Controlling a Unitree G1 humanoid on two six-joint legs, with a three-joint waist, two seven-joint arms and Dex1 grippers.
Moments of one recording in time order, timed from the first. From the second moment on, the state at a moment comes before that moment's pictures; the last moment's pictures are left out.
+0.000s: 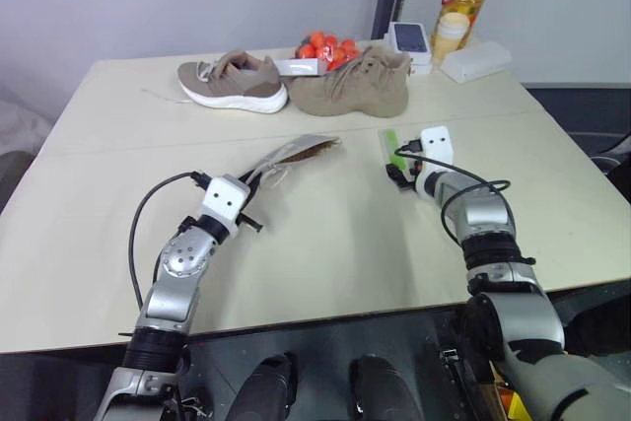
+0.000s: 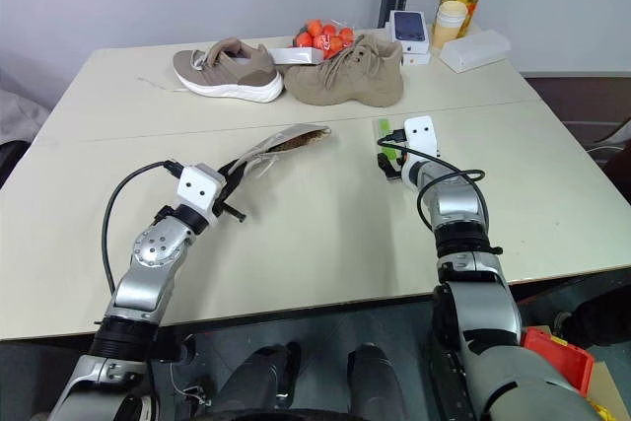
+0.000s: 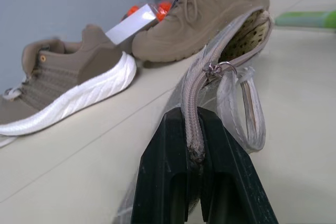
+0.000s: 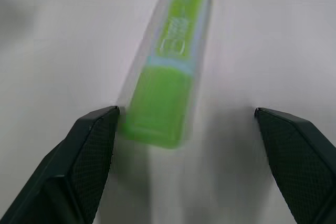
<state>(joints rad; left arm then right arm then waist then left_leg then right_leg) -0.26 0.32 -0.02 0.07 0.01 -0.11 -0.35 -0.83 -0.30 -0.15 0.70 0.04 0.46 0.31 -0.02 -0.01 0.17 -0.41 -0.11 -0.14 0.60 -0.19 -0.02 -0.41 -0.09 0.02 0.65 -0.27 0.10</state>
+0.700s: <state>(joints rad) -0.27 0.32 -0.02 0.08 -0.03 -0.11 -0.41 -0.53 -0.65 0.08 -0.04 0.03 0.41 0.78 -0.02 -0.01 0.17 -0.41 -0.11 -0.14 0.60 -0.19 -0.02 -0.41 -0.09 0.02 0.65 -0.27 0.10</state>
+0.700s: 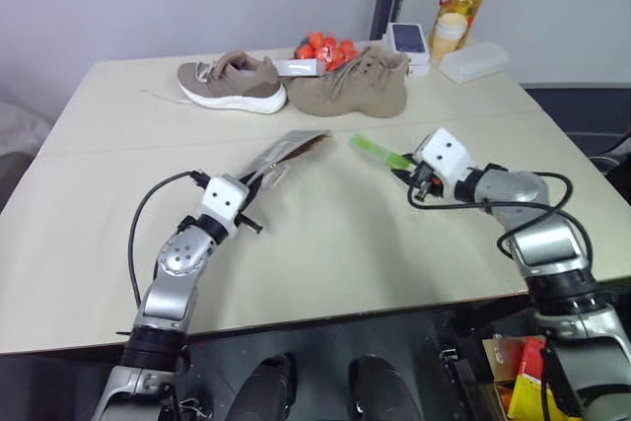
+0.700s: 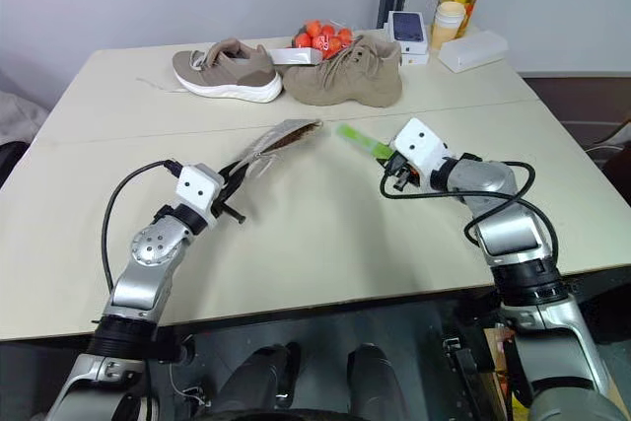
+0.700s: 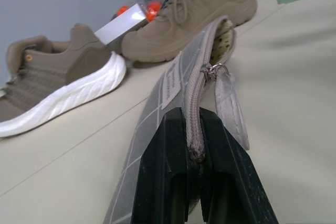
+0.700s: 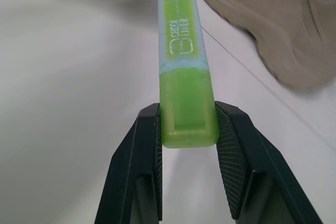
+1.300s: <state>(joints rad) -0.25 0.31 -0.03 0.05 -0.03 -0.12 -0.48 -0.55 -0.61 0.16 -0.09 0.04 0.46 0.78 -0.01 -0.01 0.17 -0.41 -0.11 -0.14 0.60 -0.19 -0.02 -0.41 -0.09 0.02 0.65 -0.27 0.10</state>
